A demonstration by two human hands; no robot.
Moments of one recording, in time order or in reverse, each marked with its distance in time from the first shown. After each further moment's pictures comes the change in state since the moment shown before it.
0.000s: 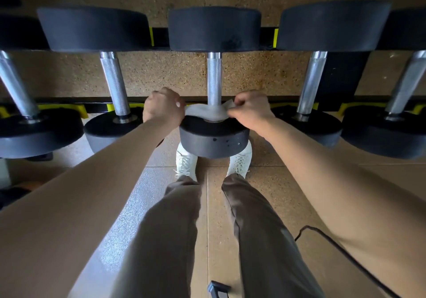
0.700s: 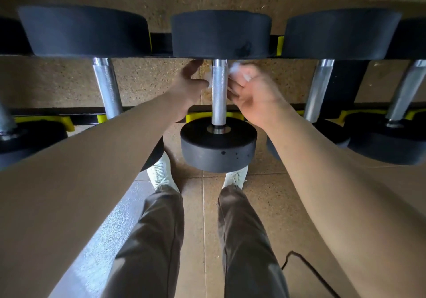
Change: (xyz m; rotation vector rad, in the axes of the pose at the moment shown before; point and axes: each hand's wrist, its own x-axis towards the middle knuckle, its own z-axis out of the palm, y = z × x) left_hand 0.042 0.050 -0.016 -1.060 -0.261 0.011; right_hand 0.023 -0.047 -0.007 1.315 -0.046 0.140
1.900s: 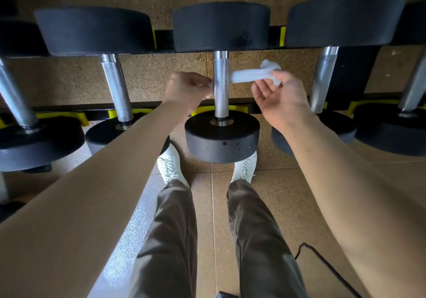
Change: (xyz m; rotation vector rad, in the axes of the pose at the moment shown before) left_hand -0.048 0.003 -0.006 0.246 0.096 0.077; right_hand -0.022 -0.003 -0.045 0.300 0.186 -0.008
